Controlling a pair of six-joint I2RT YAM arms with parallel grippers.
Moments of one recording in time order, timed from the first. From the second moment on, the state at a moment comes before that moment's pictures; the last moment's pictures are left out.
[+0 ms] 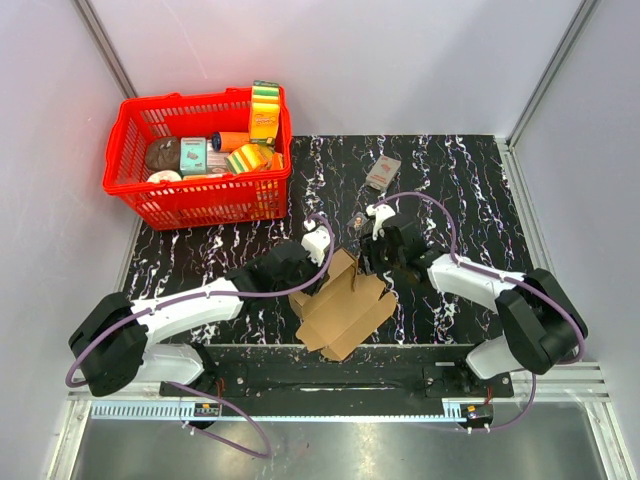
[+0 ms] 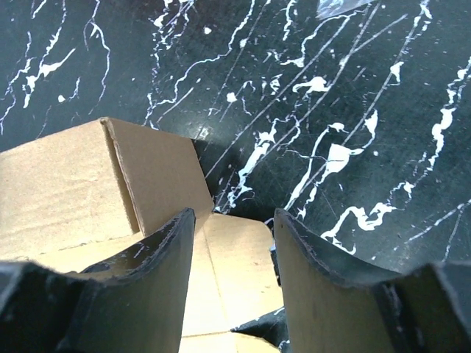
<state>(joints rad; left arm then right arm) -0.90 1.27 0.67 0.02 -0.05 -0.16 0.59 1.45 0.72 0.02 -0.08 0.22</state>
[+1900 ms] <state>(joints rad) -0.90 1.30 0.71 -0.01 -0.06 -0.15 0.59 1.44 0.67 0.09 -0.36 0.19</state>
